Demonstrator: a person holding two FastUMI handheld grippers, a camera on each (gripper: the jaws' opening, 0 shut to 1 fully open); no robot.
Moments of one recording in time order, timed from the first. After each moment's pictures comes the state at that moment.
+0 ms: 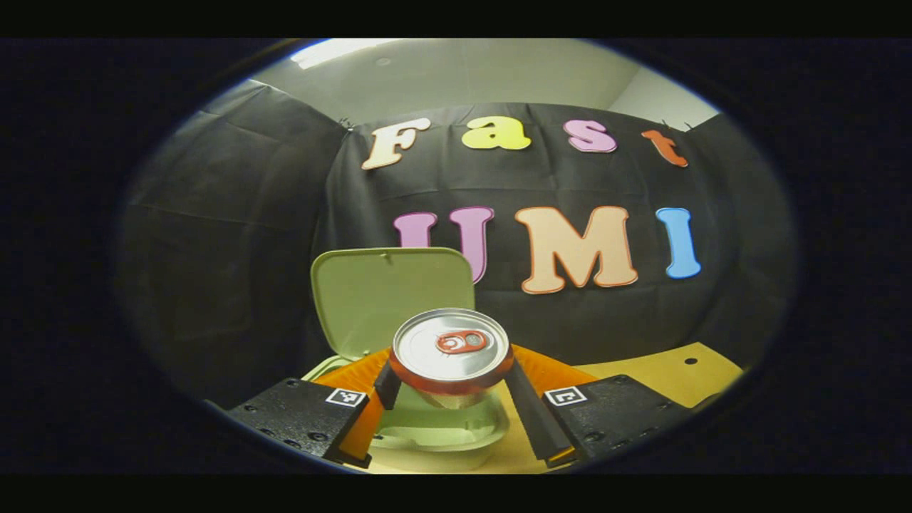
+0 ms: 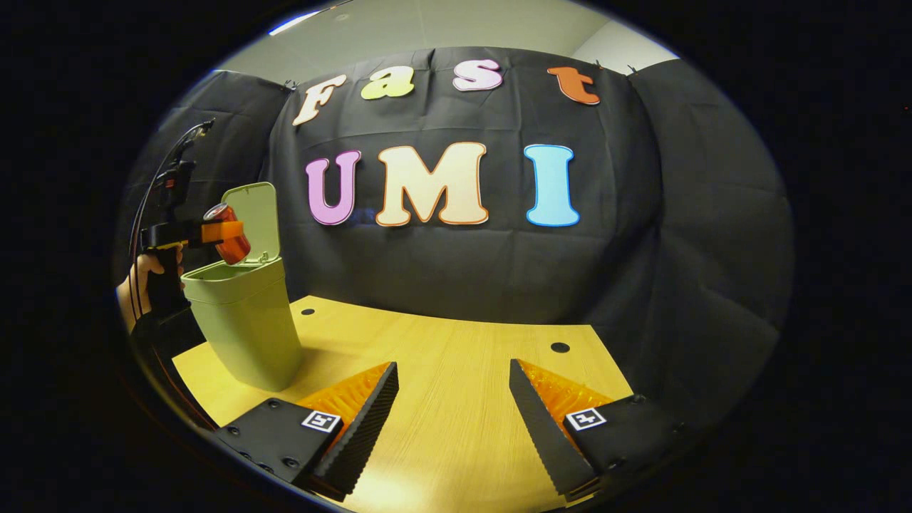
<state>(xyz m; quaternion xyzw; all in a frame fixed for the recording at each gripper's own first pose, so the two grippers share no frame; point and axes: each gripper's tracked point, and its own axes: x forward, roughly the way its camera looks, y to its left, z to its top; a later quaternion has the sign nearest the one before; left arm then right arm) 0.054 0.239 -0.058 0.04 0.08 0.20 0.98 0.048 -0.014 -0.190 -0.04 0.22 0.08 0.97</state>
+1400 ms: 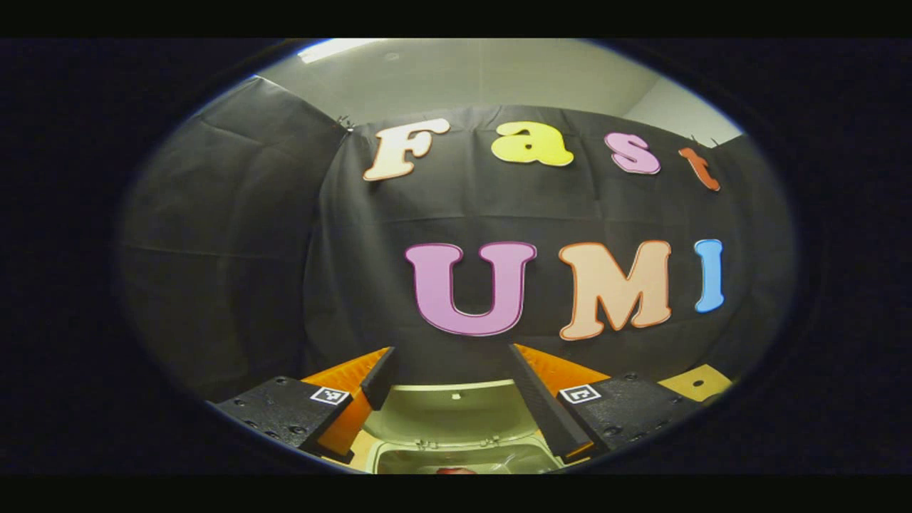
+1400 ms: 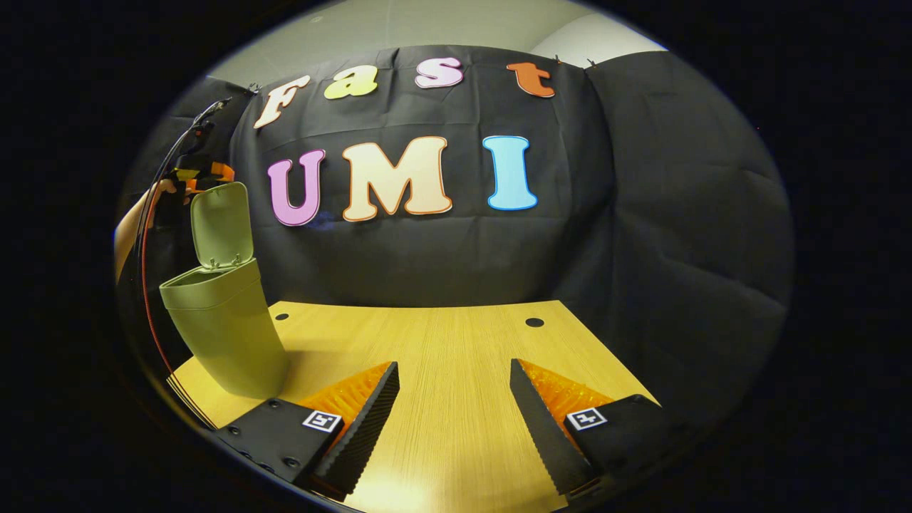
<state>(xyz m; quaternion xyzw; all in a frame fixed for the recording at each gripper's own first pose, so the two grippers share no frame) 0.159 0.333 0.040 0.04 0.08 0.18 0.98 0.001 -0.008 -0.210 -0.01 0.23 -0.02 0.97</state>
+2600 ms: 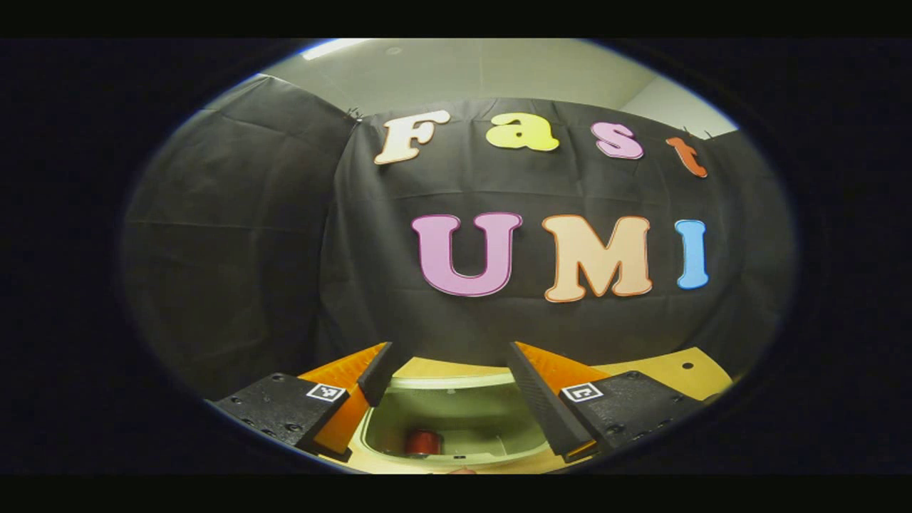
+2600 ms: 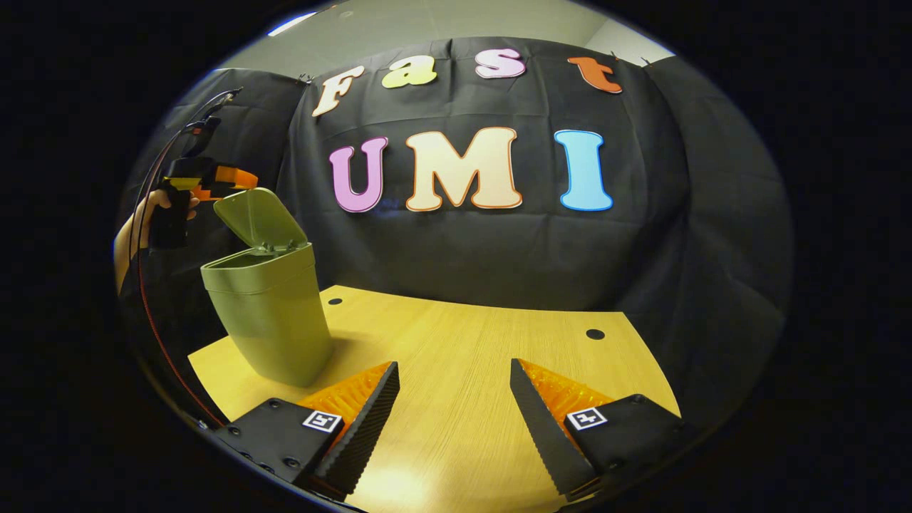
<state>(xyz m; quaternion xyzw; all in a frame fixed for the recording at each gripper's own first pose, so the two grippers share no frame) 0.049 0.282 -0.001 0.02 0.10 0.19 0.98 0.034 0.036 -0.215 -0.04 0.25 0.12 0.96</state>
